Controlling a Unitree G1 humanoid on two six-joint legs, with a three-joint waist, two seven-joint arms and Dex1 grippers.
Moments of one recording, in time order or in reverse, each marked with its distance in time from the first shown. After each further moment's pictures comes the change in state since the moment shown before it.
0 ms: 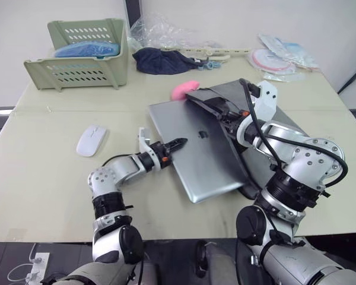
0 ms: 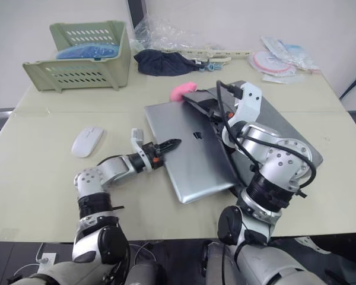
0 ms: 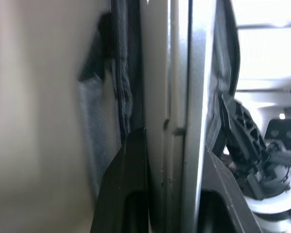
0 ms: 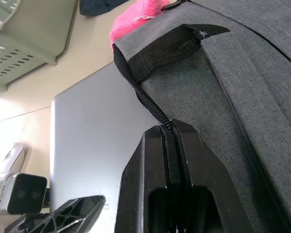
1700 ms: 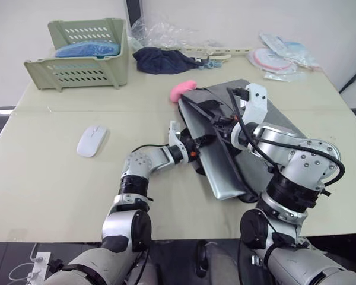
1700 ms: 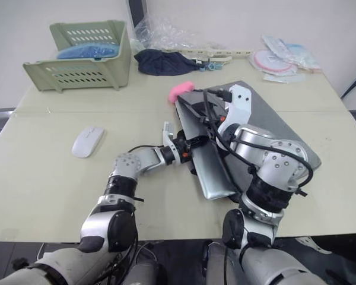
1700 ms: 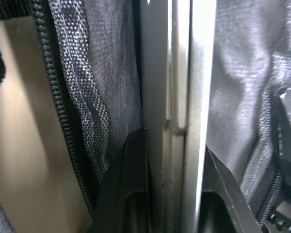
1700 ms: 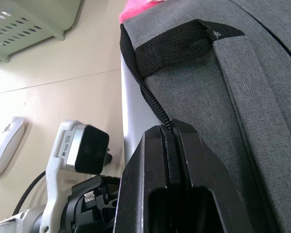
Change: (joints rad) left arm -0.176 -0.017 -0.228 0.365 0.205 -0.316 -0.287; right arm 0.032 -0.041 0.104 -0.001 0.077 0.000 -0.017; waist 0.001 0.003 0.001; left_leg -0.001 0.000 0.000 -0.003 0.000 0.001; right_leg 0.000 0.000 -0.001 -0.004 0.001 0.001
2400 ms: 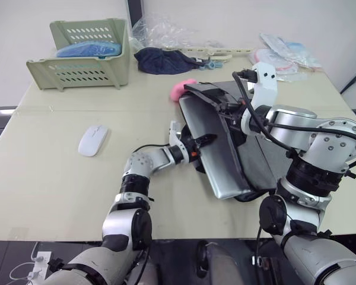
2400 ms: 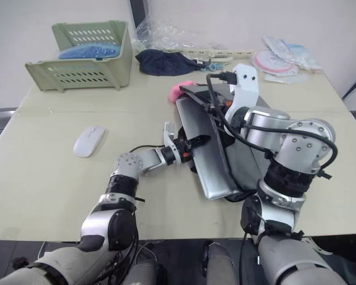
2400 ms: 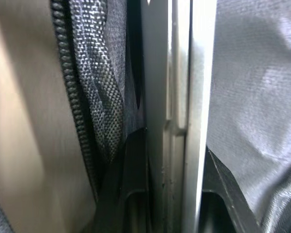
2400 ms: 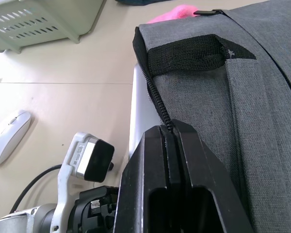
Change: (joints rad) left arm -0.020 -0.001 -0.001 0.049 0.045 -0.032 -0.070; right arm -0.095 -0.196 0.055 0.103 0.225 0.000 -0.068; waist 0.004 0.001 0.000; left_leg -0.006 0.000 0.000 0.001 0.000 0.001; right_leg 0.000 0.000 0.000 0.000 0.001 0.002
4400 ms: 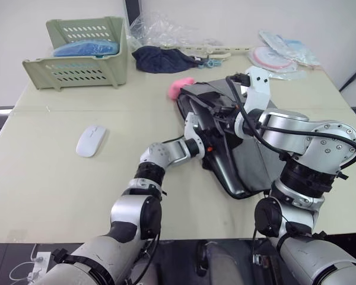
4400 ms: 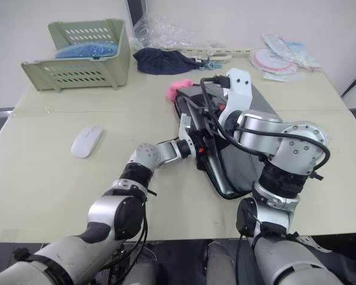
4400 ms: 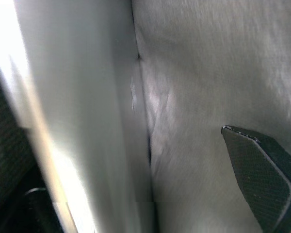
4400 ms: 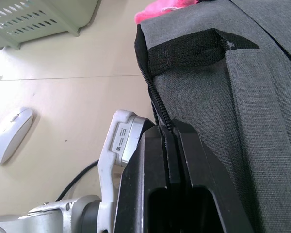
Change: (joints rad) left arm -0.148 -0.040 -0.046 0.172 0.158 -0.137 -0.112; right arm 0.013 0.044 -0.008 0.012 0.123 0.000 -0.152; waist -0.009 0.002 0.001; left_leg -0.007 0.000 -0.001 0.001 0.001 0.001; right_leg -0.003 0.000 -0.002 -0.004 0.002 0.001
